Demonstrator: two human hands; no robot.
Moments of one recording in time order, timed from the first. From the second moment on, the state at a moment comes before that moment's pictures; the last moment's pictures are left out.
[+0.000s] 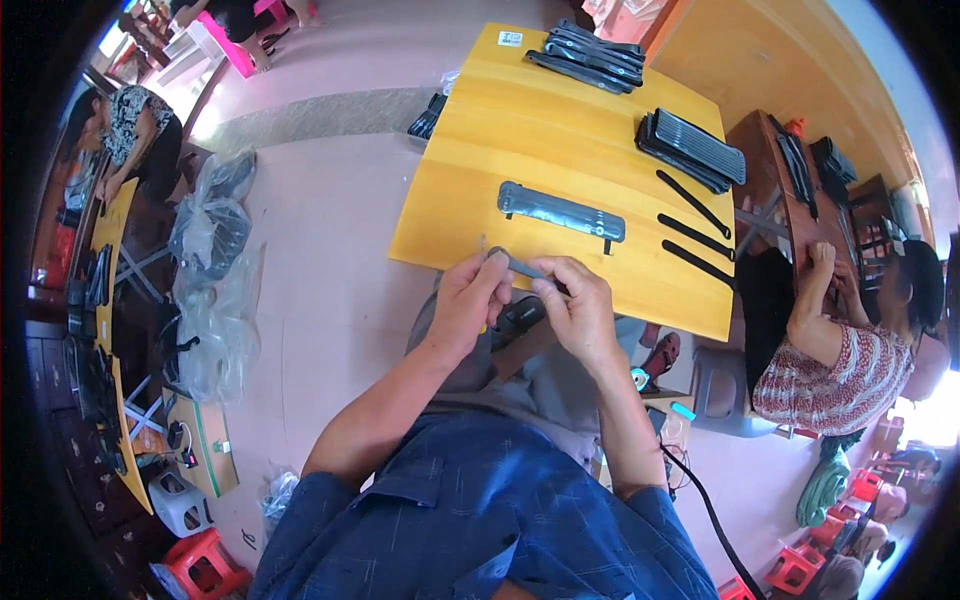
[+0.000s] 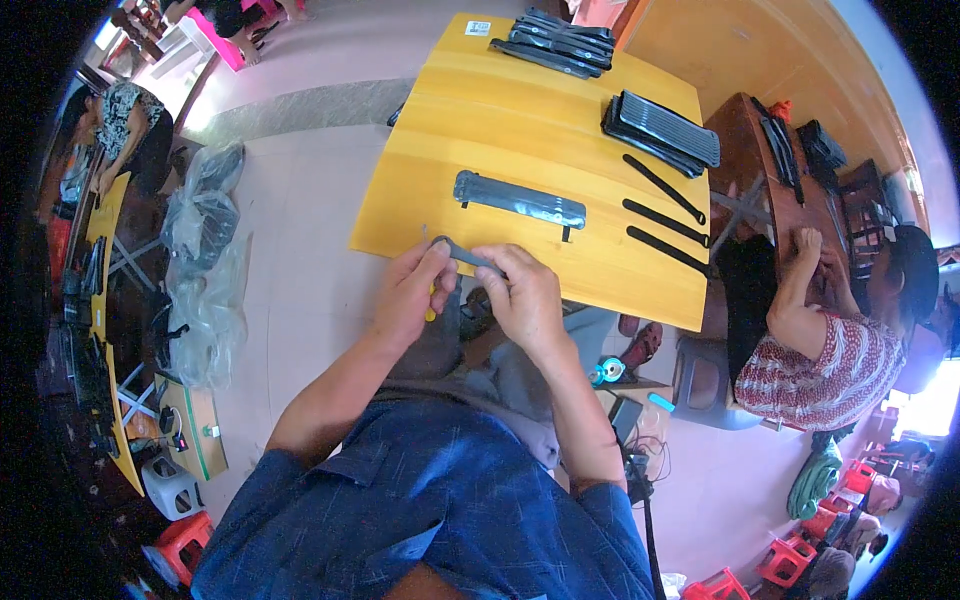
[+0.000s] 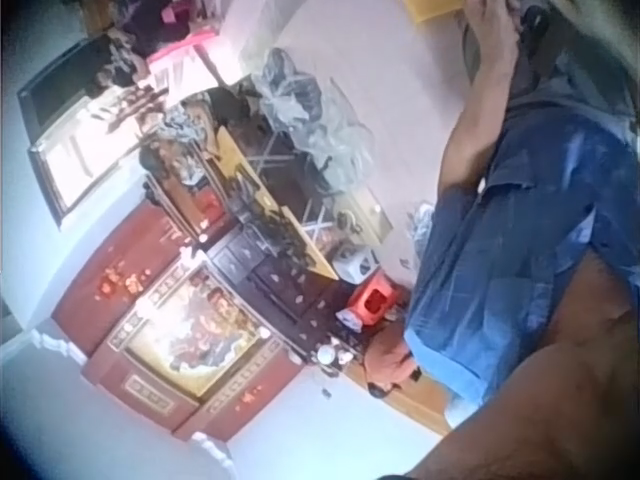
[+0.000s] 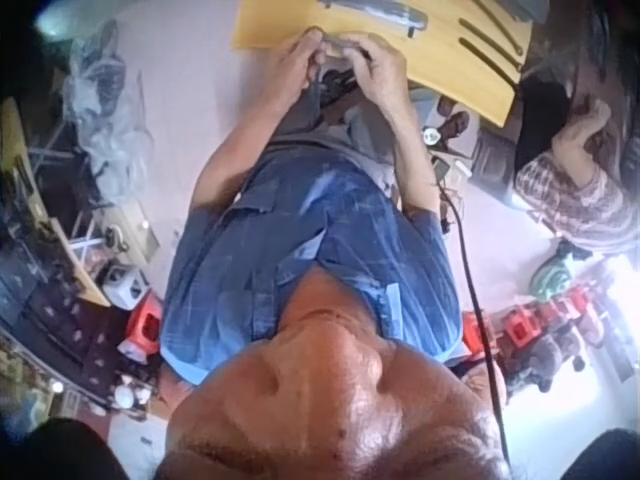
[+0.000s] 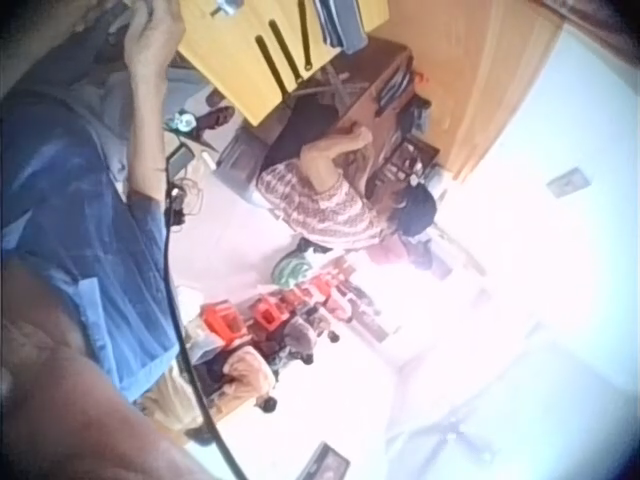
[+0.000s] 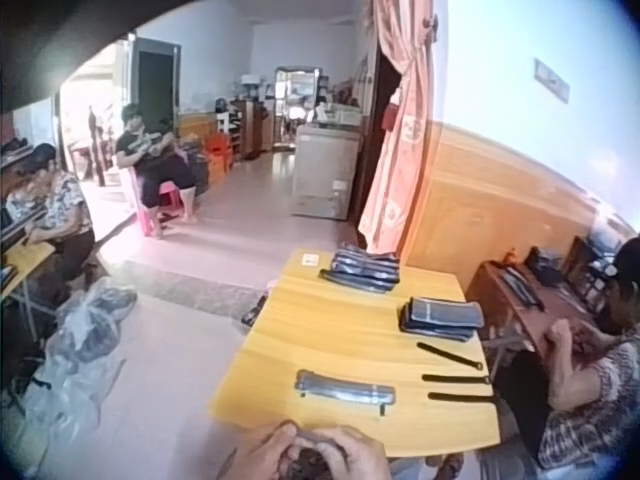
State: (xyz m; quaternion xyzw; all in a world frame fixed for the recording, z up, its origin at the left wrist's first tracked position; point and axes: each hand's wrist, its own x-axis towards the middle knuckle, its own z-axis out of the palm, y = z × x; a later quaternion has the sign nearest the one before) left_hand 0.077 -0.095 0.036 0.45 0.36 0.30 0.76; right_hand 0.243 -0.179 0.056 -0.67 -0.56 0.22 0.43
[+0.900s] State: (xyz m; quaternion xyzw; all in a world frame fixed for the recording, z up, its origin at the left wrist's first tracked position) left_hand 0.044 -0.076 0.033 0.91 0.32 0.16 0.22; right_hand 0.245 -0.149 -0.003 -0.68 -0.63 0.02 0.38
